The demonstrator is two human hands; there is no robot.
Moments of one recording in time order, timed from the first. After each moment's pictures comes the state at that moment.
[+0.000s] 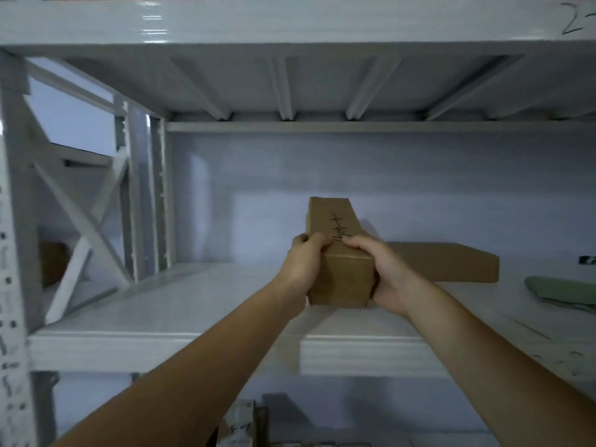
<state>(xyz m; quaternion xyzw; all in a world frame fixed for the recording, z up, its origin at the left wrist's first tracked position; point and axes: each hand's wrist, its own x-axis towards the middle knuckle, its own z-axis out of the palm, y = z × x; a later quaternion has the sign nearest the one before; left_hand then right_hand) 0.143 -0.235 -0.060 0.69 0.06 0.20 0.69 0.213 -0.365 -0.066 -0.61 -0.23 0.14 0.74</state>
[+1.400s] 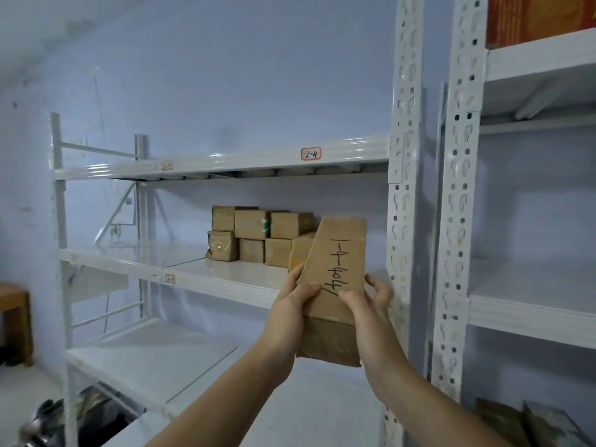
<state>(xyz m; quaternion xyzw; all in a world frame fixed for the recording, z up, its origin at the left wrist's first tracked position) -0.335 0.193 -0.145 0.62 0.16 0.37 0.67 -0.254 0.100 -0.152 -0.56 -0.33 0.16 0.74</state>
